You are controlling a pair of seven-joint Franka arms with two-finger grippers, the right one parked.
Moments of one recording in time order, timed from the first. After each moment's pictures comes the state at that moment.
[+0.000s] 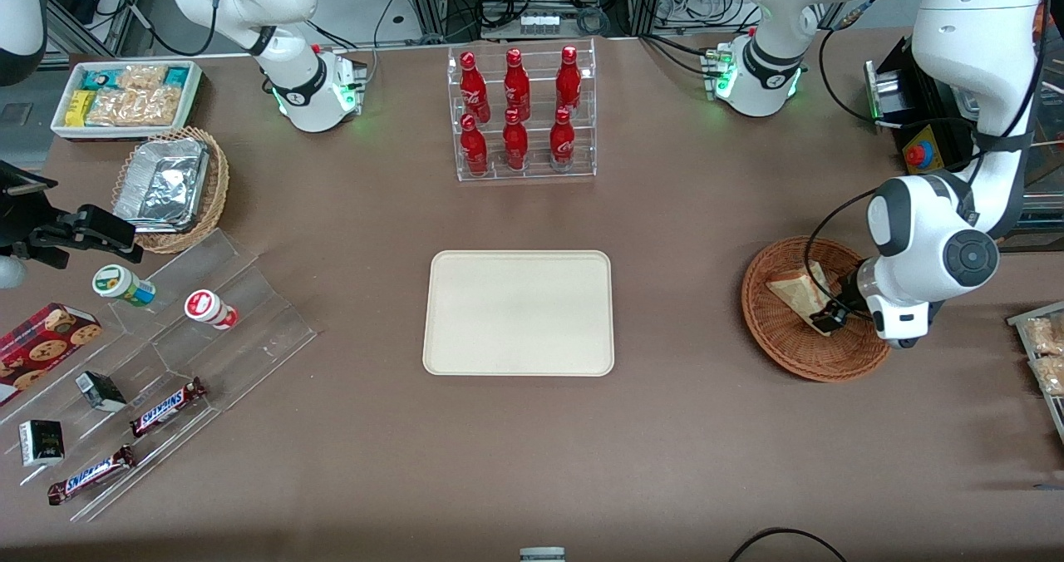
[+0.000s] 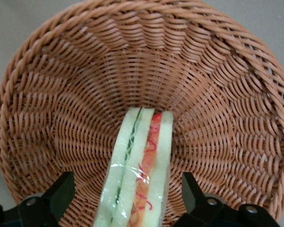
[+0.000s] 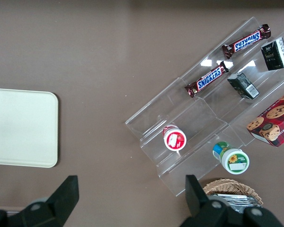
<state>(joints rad) 0.06 0.36 -0.03 -2.07 0.00 2.28 -0.81</state>
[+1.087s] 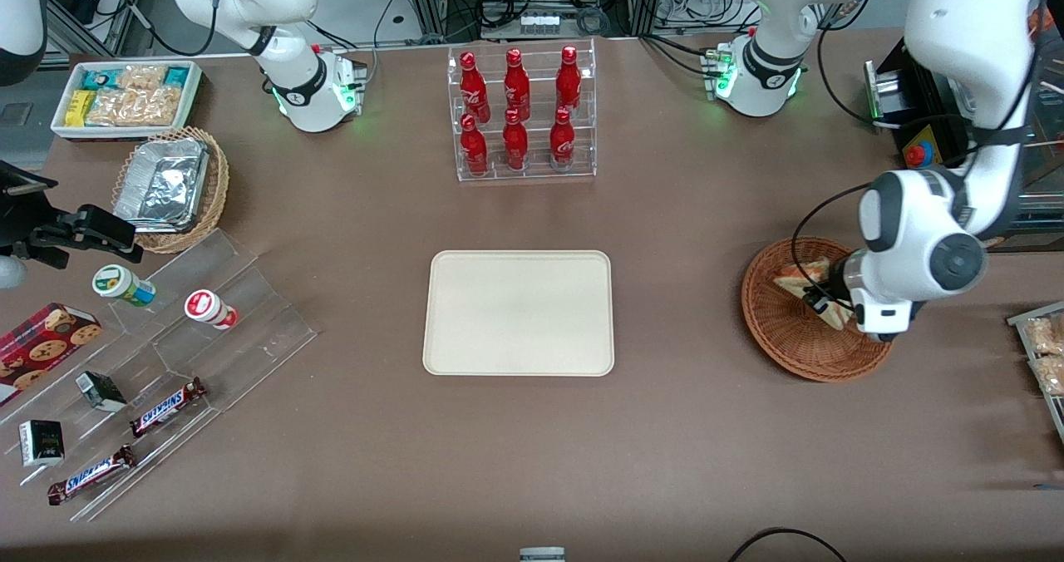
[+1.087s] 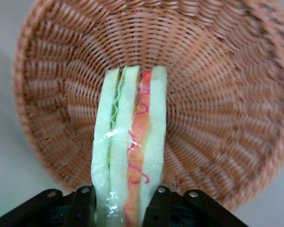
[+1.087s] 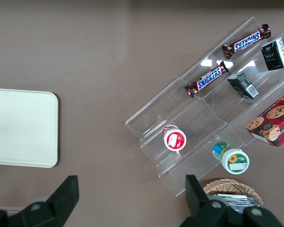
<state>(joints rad) 0.01 0.33 -0.03 -1.95 0.00 1.99 -0.75</state>
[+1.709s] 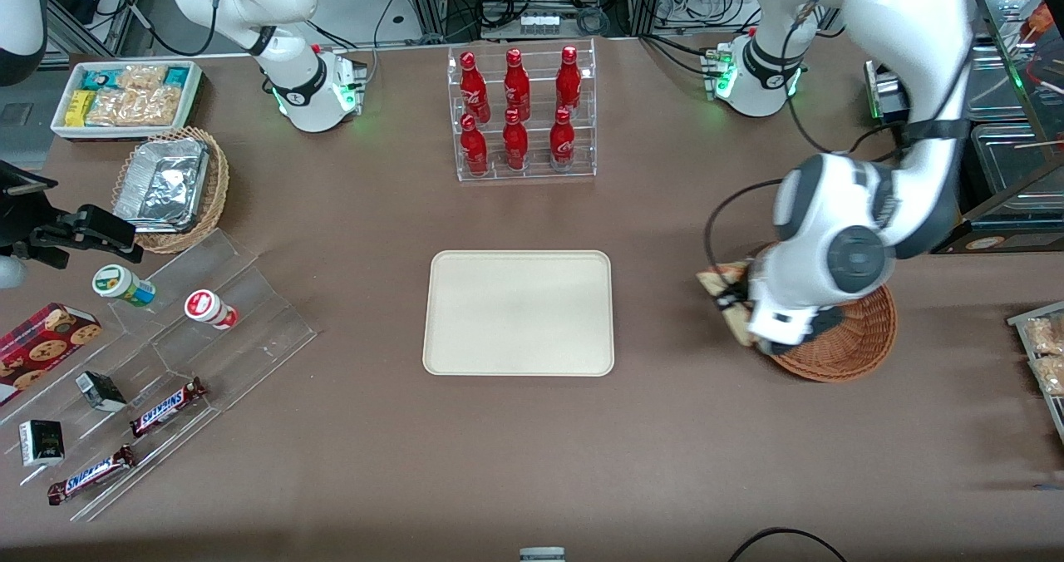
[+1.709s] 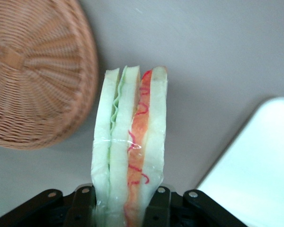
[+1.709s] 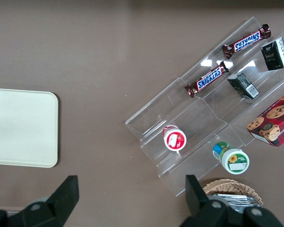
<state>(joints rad) -0.28 0.39 -0.08 -1.71 -0.07 1.88 -0.72</state>
